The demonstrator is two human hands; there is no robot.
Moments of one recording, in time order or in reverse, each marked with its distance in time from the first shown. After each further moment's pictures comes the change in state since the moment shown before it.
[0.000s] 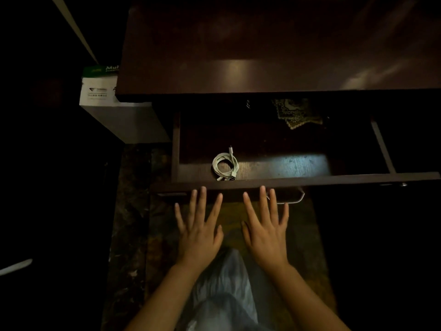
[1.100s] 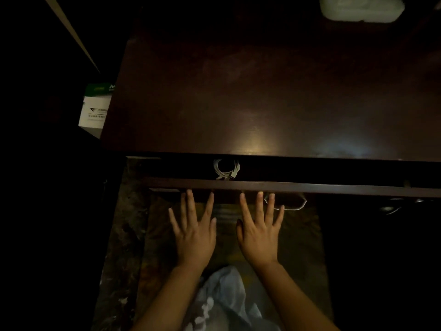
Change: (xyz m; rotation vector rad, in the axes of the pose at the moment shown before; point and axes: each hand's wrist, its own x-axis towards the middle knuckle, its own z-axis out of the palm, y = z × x) left_hand 0.152 -0.012 0.034 0.000 0.056 -0.280; right_hand 0.168 0.025 0.029 -0.006 0.111 -0.041
